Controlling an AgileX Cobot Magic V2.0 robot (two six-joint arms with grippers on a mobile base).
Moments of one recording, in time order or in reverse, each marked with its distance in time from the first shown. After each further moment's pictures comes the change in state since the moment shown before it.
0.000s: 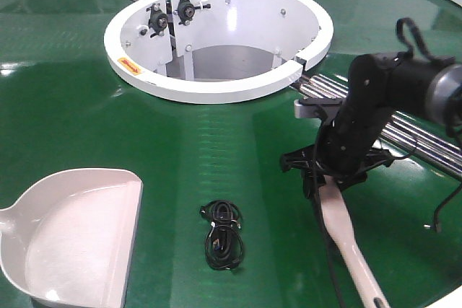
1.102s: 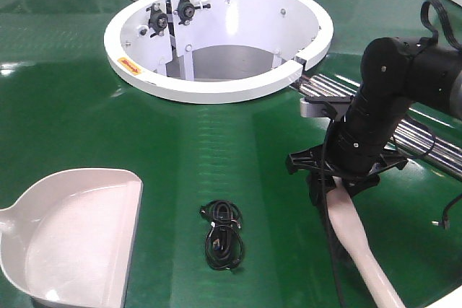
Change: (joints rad) left arm 0.000 0.000 0.000 0.113 0.145 0.984; right arm 0.000 -0.065 0.000 0.033 0.129 -0.007
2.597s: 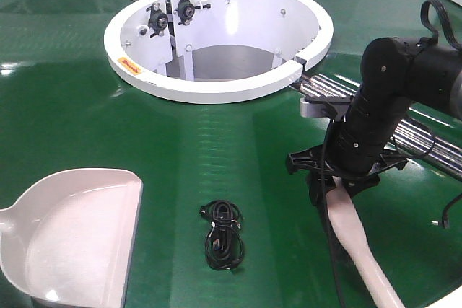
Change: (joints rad) left arm 0.003 0.594 -0.268 0.284 0.673 0.350; right arm 0.000 0.000 0.000 0.002 0.001 0.000
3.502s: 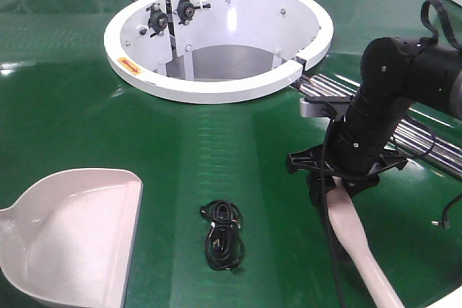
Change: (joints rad) left arm 0.171 0.482 -0.157 -0.103 -0.015 -0.002; right arm 0.000 0.000 0.000 0.000 0.000 0.000
